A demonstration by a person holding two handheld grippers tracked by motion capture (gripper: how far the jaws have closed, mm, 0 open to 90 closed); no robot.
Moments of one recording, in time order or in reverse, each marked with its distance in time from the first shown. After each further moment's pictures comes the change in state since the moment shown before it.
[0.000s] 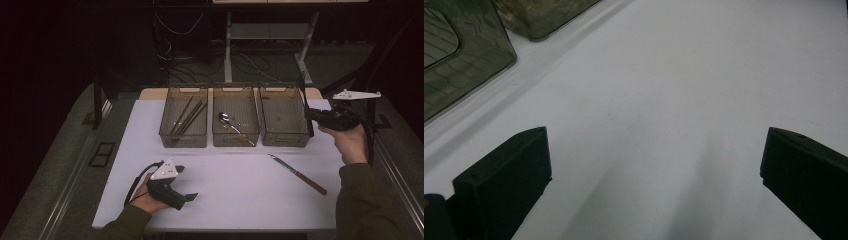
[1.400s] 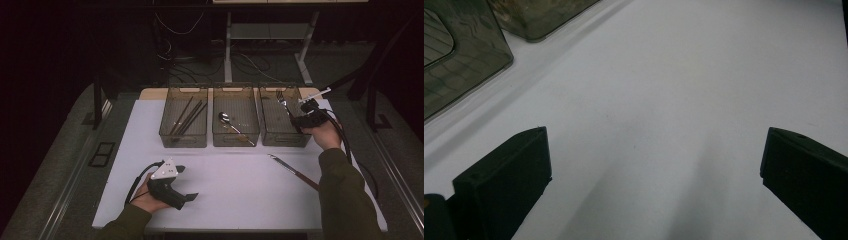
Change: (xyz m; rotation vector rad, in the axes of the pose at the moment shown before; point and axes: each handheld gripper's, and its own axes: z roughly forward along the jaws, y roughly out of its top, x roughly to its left) left arm 0.001 0.000 0.001 -0.008 -0.012 -0.005; right arm -0.014 -0.008 0.093 0.371 -0.131 -0.084
